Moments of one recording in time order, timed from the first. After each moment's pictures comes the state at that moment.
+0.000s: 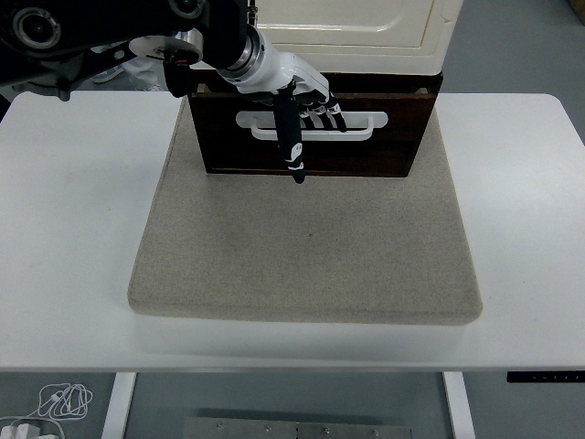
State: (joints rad) left arm -1.75 0.36 0.05 -1.21 0.42 -0.47 0.60; right arm -0.06 0.00 0.13 0.15 -0.15 0.22 0.04
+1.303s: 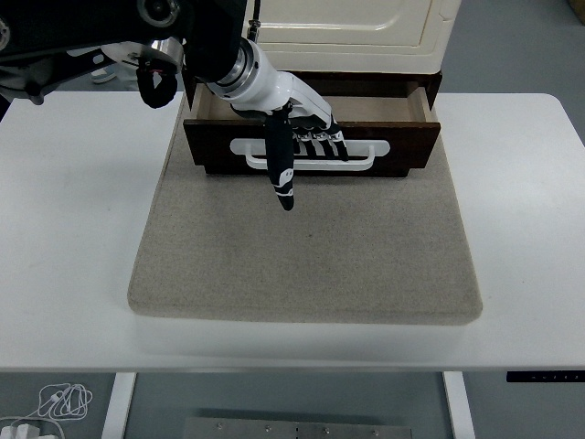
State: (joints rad) left arm -1.78 0.44 0.05 -1.38 0.41 -0.52 0.60; right arm -0.06 0.00 0.13 0.15 -0.15 0.22 0.04
